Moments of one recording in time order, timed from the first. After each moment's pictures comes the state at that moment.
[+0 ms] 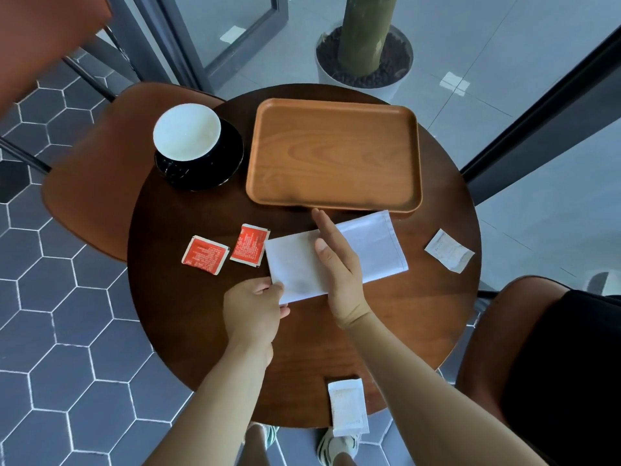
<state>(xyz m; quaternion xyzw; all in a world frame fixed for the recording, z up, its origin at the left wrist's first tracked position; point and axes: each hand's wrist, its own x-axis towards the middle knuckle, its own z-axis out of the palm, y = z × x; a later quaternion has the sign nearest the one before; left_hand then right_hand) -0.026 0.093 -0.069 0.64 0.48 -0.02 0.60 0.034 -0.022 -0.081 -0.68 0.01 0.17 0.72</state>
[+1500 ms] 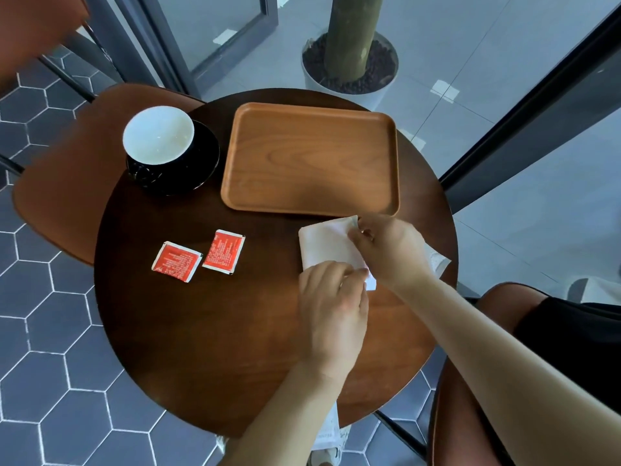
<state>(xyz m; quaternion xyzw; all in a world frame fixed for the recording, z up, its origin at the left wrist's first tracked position) 0.000 -0.021 -0.059 0.94 0.03 0.18 0.30 0.105 -0.111 -0.048 -0.96 -0.07 0.08 0.25</state>
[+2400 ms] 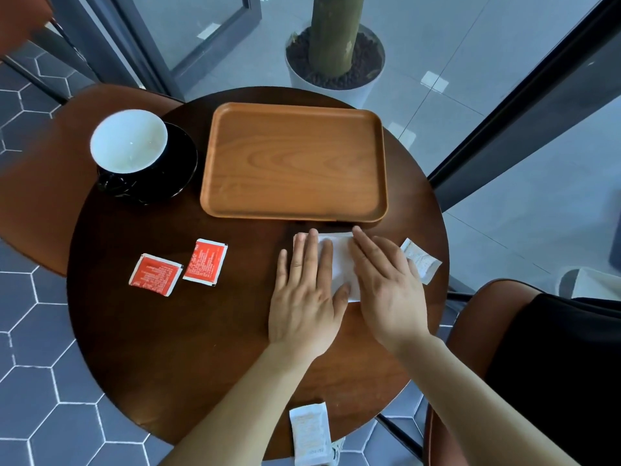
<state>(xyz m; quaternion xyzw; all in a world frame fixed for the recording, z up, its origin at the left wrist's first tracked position) 0.021 0.003 -0.116 0.99 -0.02 -0.03 0.12 0.057 -0.151 -0.105 -0.96 -0.21 -0.06 0.18</state>
